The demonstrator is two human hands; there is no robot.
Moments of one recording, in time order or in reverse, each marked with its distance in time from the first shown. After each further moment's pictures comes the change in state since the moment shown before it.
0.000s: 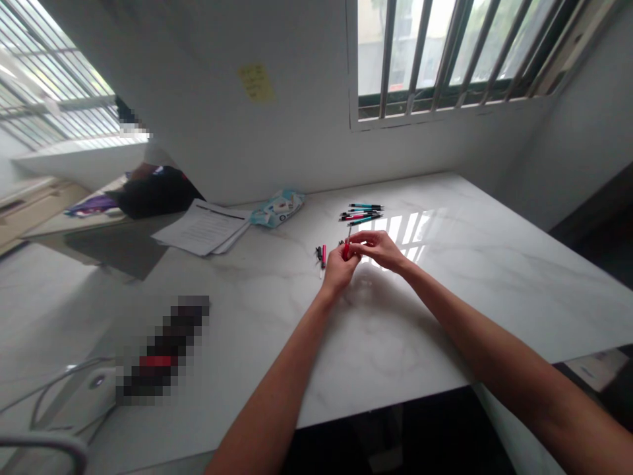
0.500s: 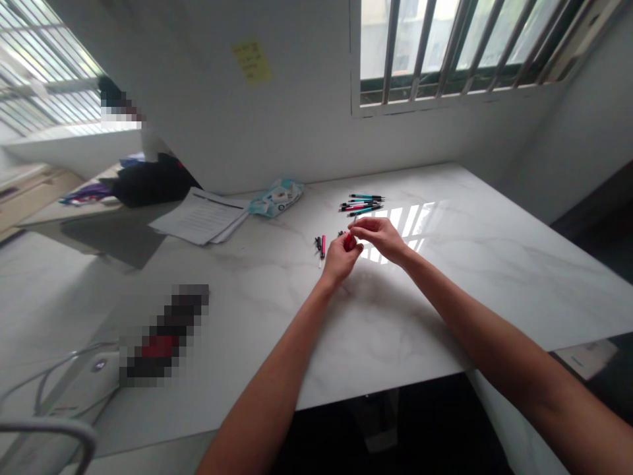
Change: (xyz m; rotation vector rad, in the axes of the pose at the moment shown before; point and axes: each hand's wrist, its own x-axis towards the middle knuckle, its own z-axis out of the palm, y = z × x) left_hand 0.000 0.000 0.000 0.063 -0.057 0.056; right_hand 0.000 -0.011 0.003 0.206 0.093 0.084
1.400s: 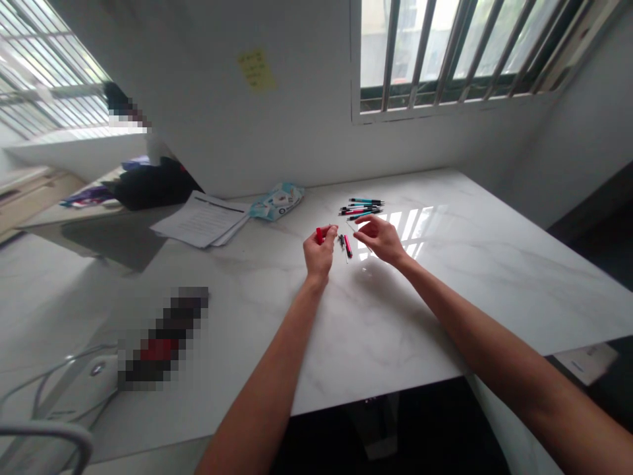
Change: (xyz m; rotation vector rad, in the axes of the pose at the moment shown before) left_hand 0.017 0.002 -0.023 -0.179 0.408 -0.010; right_hand -0.001 0.009 -0.011 -0.474 0.137 -0.143
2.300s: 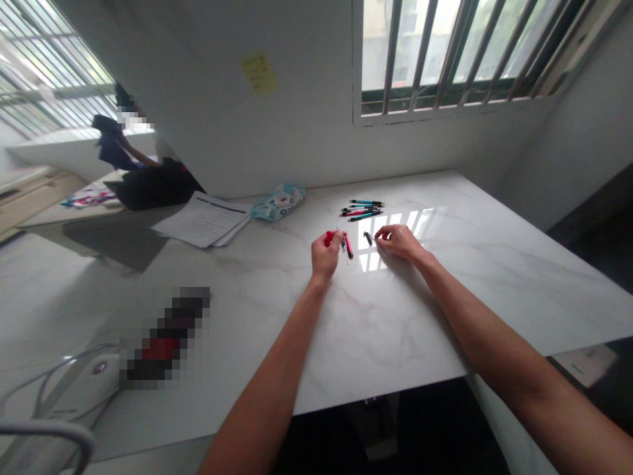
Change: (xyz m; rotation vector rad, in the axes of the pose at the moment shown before) left_hand -0.009 0.005 0.002 0.100 -0.098 -0.032; right_hand 0.007 0.044 -0.048 -0.668 -0.151 0.170
